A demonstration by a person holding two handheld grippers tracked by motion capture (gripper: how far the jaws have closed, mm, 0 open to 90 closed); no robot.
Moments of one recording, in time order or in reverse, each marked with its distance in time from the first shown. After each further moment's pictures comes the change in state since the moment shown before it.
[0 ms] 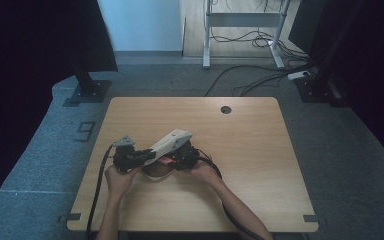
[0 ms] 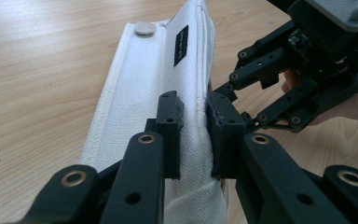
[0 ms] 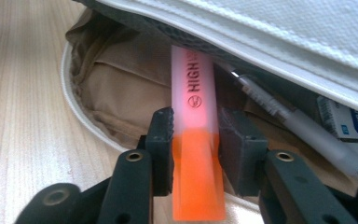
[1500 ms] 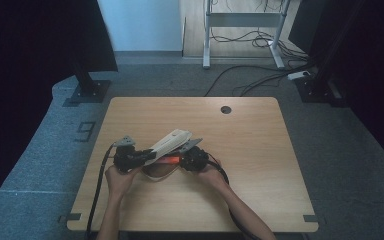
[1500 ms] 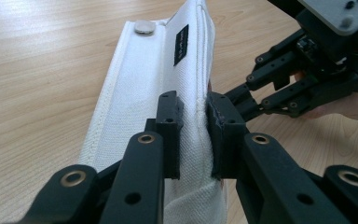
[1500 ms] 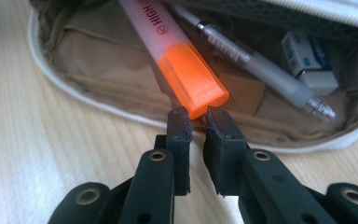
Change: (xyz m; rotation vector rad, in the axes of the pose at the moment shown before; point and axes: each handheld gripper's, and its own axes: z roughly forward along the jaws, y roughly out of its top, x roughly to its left) left arm 0.000 0.000 0.001 0.004 -0.002 0.000; right arm -0.004 -0.028 -0.013 0.013 -0.073 0.086
